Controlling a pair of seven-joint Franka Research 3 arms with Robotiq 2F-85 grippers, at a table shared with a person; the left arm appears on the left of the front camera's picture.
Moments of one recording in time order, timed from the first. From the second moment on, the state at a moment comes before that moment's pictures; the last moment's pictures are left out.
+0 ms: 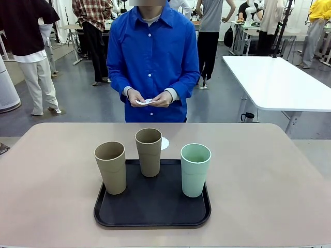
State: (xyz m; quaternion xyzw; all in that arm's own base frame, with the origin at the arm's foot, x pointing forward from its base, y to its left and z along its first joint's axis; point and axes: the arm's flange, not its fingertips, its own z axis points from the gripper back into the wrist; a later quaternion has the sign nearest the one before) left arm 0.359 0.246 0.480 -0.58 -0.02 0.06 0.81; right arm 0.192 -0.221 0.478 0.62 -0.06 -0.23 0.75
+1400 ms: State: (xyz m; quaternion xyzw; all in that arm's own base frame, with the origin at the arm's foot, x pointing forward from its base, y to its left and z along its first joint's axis) left arm 0.403 0.022 0.509 -0.24 -0.08 -0.49 0.84; right arm 0.193 -0.220 0.478 0.62 -0.06 -0.23 0.75
